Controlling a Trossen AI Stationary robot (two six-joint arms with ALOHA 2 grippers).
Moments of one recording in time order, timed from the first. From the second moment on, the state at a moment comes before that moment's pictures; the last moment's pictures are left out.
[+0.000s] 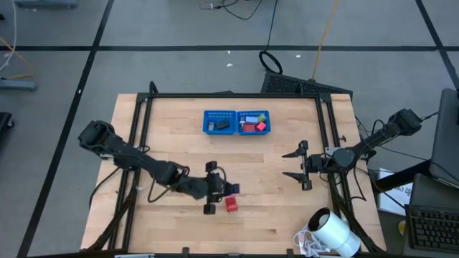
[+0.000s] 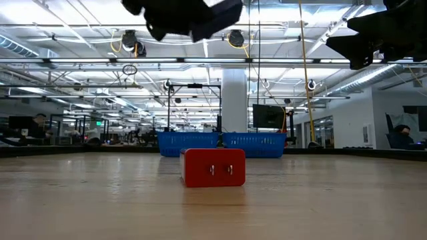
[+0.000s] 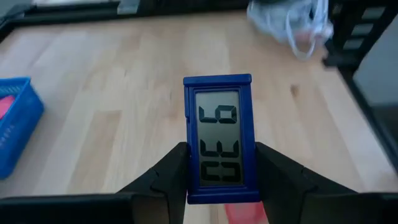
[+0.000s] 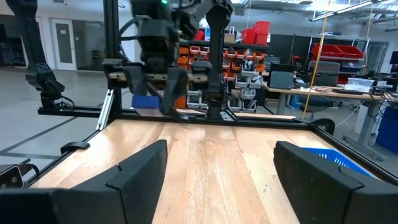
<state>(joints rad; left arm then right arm) -0.43 1.60 1.06 -0.07 -0.35 -0.20 0.50 0.68 0.02 0.79 0.47 -0.09</state>
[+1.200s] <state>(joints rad) 0.20 1.60 0.82 0.39 -0.21 -0.25 0.50 0.68 0.02 0.79 0.47 -0.09</state>
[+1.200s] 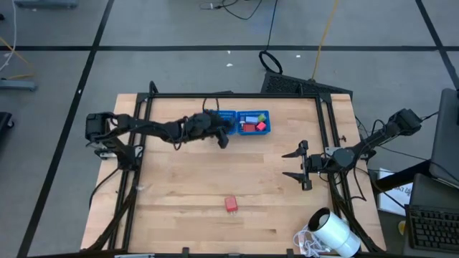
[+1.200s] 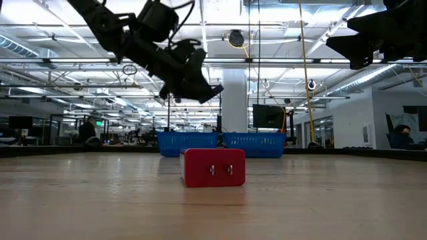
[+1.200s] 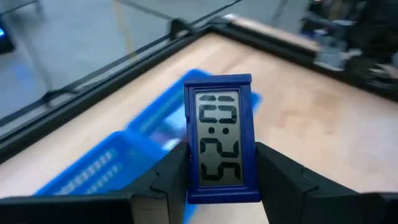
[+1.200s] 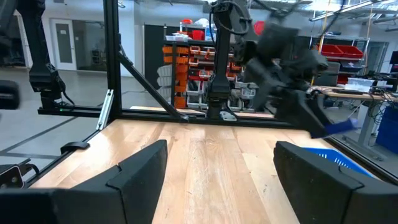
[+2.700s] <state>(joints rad) 0.38 1.62 0.79 0.16 -0.22 -0.37 0.50 0.68 0.02 0.79 0.47 -0.09</state>
